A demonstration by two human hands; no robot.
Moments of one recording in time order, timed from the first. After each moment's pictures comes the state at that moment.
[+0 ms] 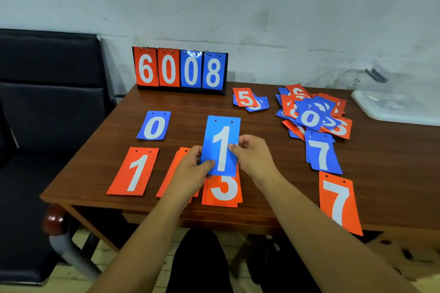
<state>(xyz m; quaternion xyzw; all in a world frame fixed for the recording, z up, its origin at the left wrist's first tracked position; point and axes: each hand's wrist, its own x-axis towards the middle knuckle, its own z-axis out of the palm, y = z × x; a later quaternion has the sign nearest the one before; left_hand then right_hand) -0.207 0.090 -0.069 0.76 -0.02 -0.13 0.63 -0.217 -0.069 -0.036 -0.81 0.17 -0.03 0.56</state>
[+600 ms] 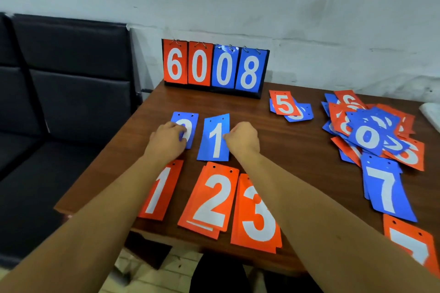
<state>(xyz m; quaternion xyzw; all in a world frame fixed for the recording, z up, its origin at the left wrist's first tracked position) -0.041 0.198 -0.089 0.98 -0.06 0.03 0.16 -0.053 0.000 -0.074 -0.91 0.20 0.00 0.37</state>
